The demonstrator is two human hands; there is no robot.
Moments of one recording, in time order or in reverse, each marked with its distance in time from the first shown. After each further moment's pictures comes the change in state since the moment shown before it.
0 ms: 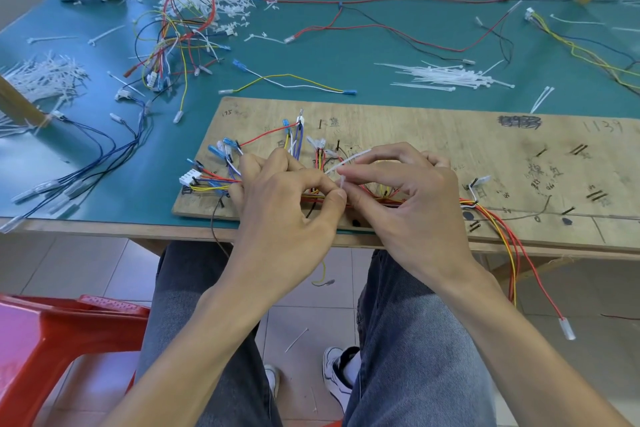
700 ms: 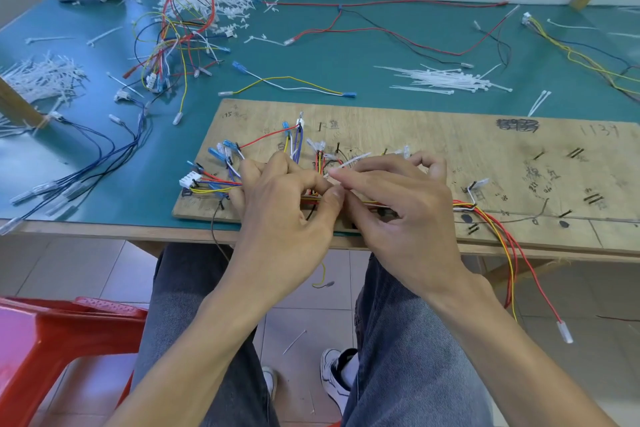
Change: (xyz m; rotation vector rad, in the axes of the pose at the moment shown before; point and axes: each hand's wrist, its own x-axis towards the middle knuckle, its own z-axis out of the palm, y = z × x) left_hand 0.001 -0.002 0.003 -0.033 0.004 -0.019; right_hand -0.006 0.009 0.008 -0.134 0.077 -0.276
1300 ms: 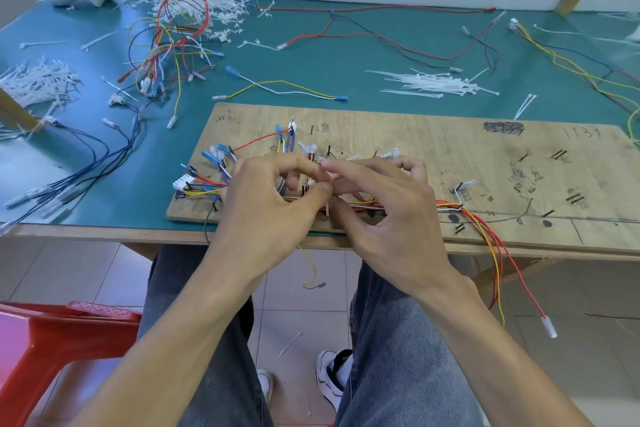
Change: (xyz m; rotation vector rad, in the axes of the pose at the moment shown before) left_hand 0.013 0.002 -0.010 -0.310 -0.048 -0.094; right_hand 0.002 -0.006 -0.003 0.071 -0.075 0.093
